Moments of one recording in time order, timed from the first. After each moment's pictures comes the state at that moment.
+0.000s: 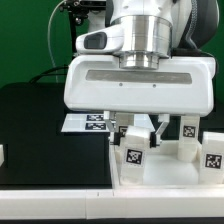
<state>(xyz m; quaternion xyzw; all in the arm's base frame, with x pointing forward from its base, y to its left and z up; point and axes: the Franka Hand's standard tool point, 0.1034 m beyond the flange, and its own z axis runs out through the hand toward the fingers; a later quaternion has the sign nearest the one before) 0.624 0.004 0.076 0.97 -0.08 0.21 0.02</state>
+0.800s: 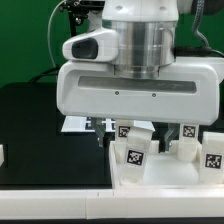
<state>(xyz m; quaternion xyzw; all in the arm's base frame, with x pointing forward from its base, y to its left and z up) 0.633 0.000 0.079 0.99 -0.10 -0.05 0.00</state>
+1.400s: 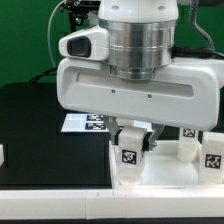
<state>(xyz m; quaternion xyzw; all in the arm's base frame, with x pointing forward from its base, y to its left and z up) 0.640 -0.001 0.080 0.97 -0.22 -0.05 0.00</state>
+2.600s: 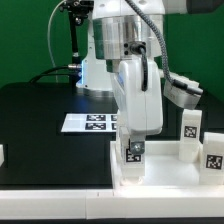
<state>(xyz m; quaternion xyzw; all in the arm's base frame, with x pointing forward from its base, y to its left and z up) 0.635 0.002 0.078 0.71 -0.70 0.01 -0.06</state>
